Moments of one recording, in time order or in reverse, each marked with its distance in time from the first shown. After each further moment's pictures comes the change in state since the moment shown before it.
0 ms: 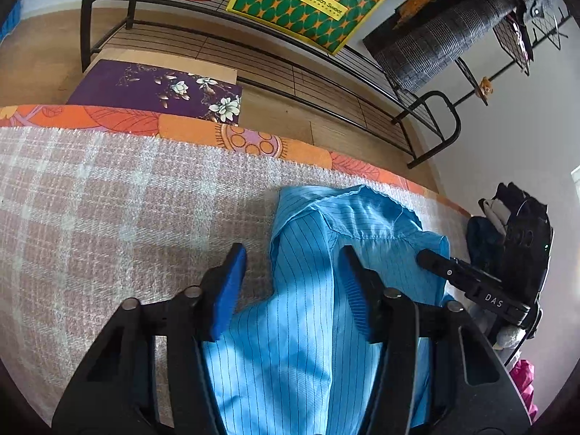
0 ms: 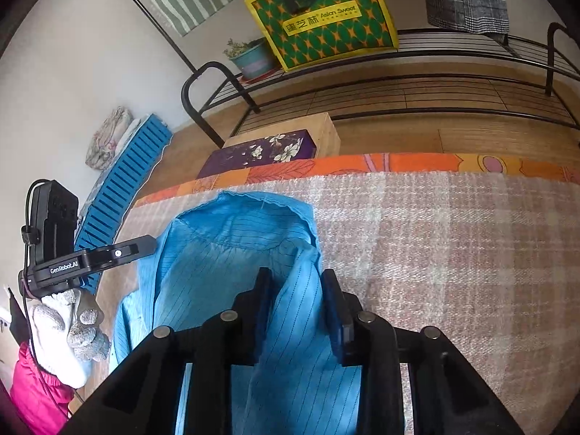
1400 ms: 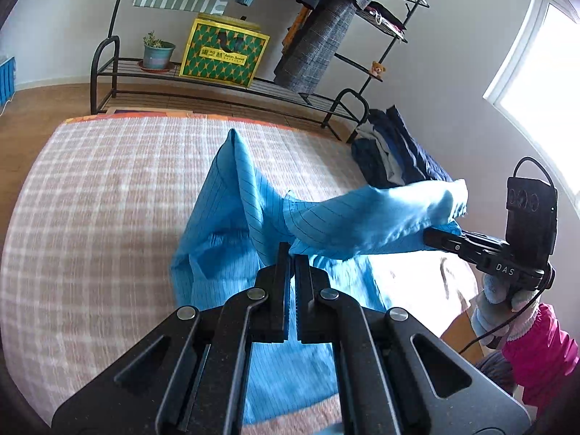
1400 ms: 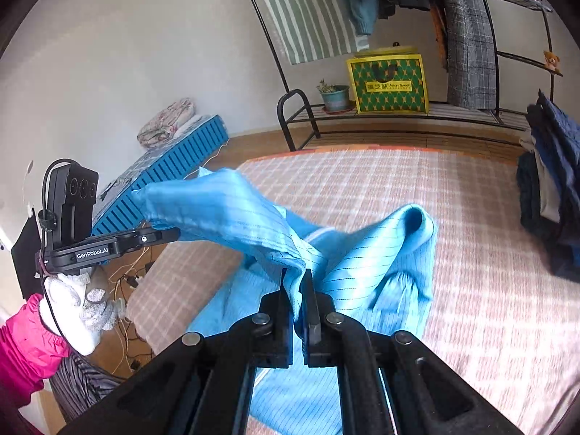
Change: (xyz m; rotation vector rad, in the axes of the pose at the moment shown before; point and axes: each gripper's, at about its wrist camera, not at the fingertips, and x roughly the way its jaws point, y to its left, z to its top) left arm -0.293 -0.088 -0.318 0.242 -0.209 -0.083; right arm -0.272 0.180 -0.280 -0.213 -0.168 0.014
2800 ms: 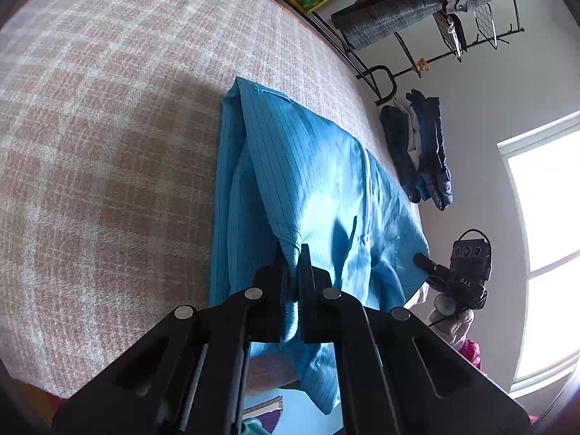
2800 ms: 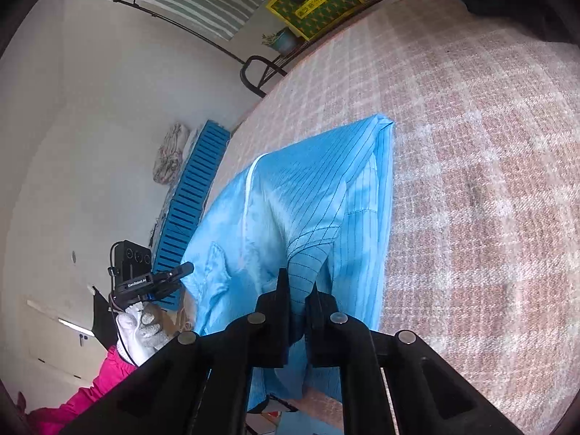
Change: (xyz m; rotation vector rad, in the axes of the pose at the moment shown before) left arm 0.035 0.105 -0.091 -0.414 0.225 -0.150; right arm 0.019 -0.110 -0.109 0.451 0.140 0.228
